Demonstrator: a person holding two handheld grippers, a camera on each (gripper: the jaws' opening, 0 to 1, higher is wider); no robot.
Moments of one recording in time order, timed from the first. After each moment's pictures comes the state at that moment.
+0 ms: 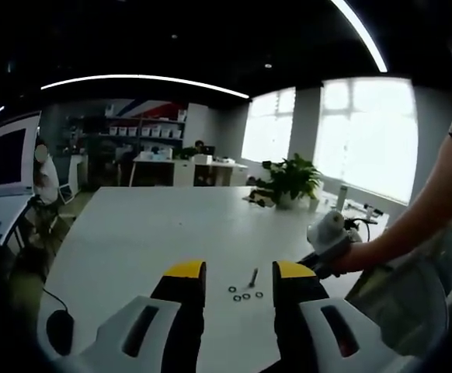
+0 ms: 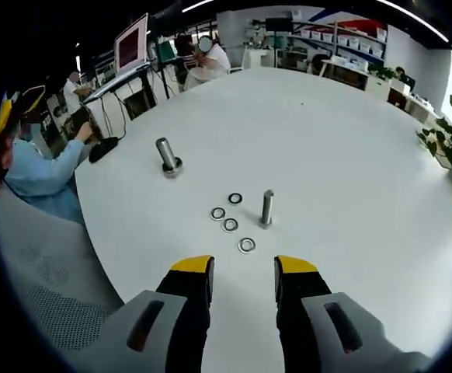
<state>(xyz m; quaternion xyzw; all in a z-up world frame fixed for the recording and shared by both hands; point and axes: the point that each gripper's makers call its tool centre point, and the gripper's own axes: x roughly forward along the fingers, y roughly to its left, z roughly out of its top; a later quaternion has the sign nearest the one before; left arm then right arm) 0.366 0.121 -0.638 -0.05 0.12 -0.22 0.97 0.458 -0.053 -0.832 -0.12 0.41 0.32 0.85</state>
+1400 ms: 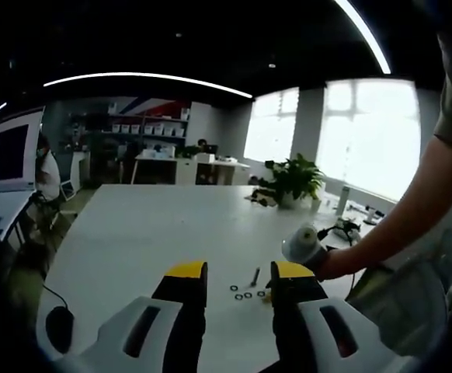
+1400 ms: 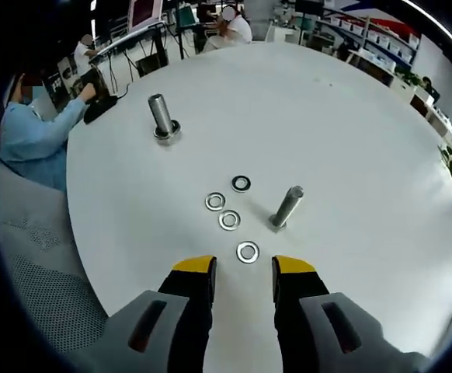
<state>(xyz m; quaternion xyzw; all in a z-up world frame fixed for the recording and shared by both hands) 0.367 0.125 -0.642 -0.06 0.13 -0.22 0.97 0.470 -0.038 -0.873 -0.20 0.45 0.35 0.80</state>
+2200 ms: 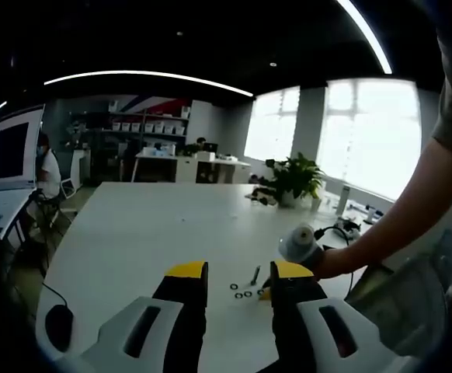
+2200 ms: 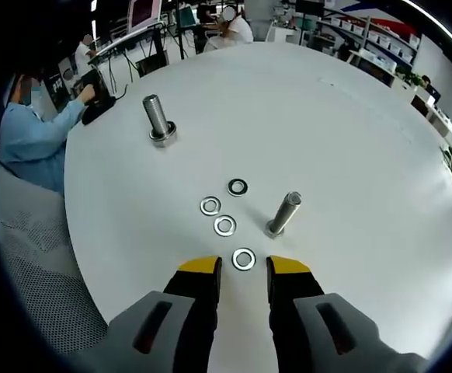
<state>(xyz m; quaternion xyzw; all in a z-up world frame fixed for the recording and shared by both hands) 0.367 0.125 -0.642 -0.06 0.13 -0.22 0.97 0.477 -0.035 -0.875 -0.21 0.44 0.36 0.80</state>
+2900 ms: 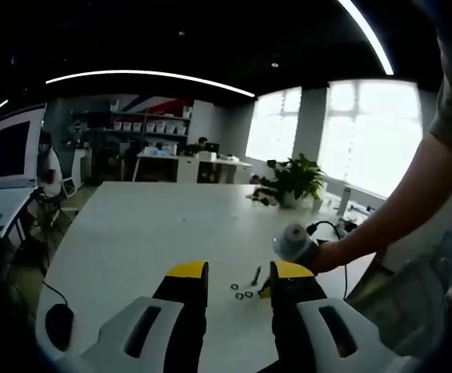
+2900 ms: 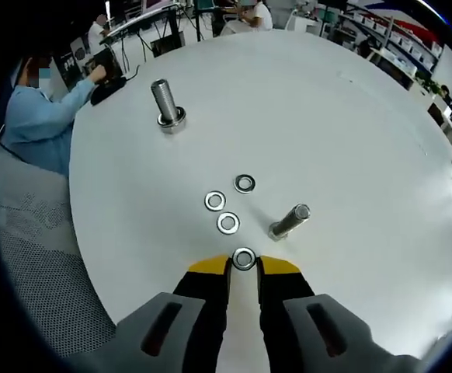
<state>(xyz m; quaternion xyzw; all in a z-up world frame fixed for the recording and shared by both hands) 0.368 0.127 -0.643 -0.07 0.13 -0.21 0.97 0.478 -0.034 -0.876 -0.24 0.48 0.38 0.75</state>
